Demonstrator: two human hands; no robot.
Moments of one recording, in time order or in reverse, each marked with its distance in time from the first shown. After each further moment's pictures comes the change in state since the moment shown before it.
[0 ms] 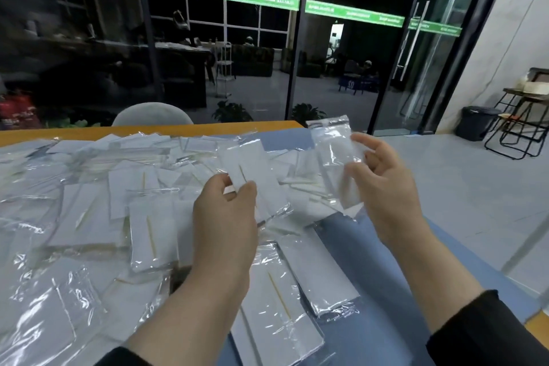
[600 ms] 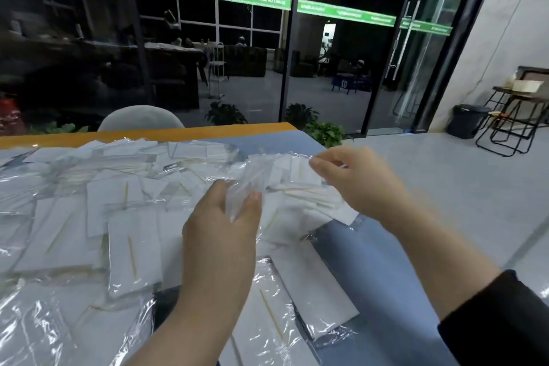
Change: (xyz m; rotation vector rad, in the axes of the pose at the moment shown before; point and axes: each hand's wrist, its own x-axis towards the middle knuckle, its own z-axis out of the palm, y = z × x) left_hand -0.001 -0.001 0.000 0.252 -0.043 0.242; right_hand 0.025 -0.029 0.011 -0.653 -0.311 0.039
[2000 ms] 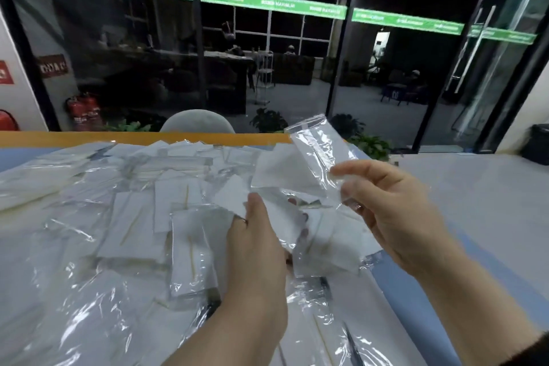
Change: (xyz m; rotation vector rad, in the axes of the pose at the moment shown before) left_hand 0.018 -0.016 0.004 -0.504 0.180 -0.554; right_hand -0.003 -0.016 0.041 0.710 -0.143 -0.125
